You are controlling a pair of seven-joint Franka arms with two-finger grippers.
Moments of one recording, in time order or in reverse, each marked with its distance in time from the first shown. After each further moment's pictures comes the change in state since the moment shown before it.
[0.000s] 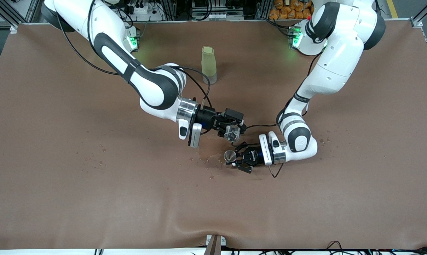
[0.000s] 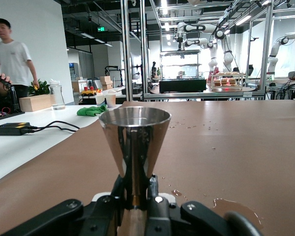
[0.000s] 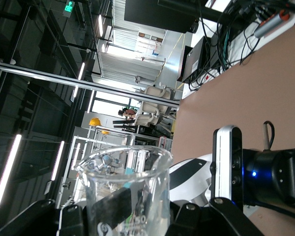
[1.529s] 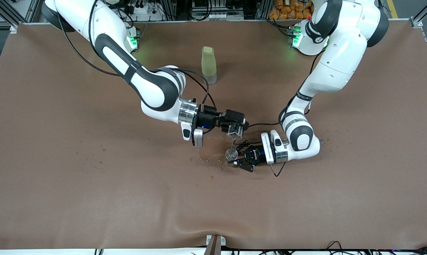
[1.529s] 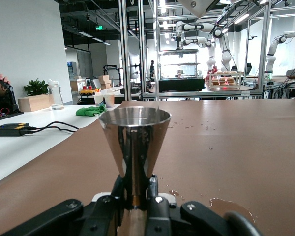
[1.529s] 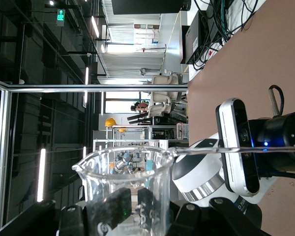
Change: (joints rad) left arm 0.009 -0.028 0.000 -0.029 0.013 -0.002 0.000; right arm 0.011 0.000 -0.032 0.001 -0.017 -0.088 0.223
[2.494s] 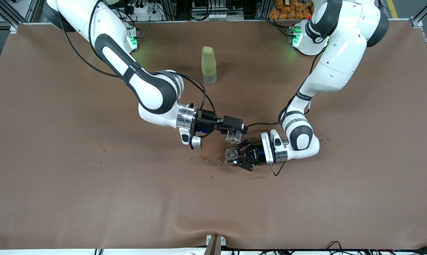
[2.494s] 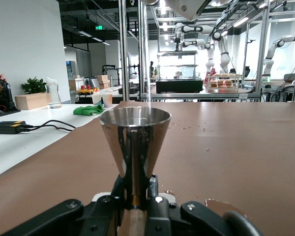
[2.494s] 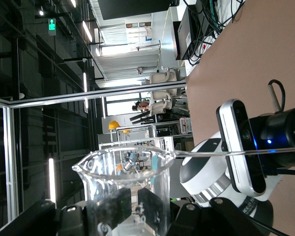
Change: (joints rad) left arm 0.000 0.000 0.000 -0.012 0.001 -0.017 -0.015; right arm 0.042 0.003 -0.075 0.044 -0.039 -0.040 0.200
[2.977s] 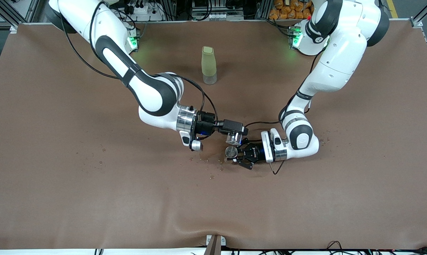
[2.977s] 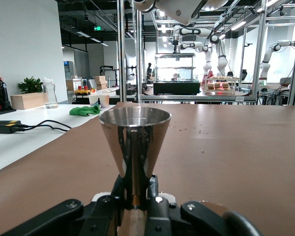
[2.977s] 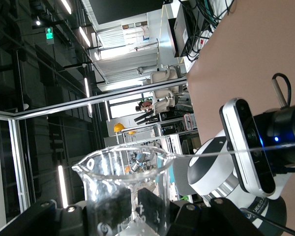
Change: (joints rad) left arm 0.000 -0.009 0.000 -0.015 0.000 -0.008 -0.006; right arm 0.020 0.013 -0.023 0.027 0.000 -0.017 0.099
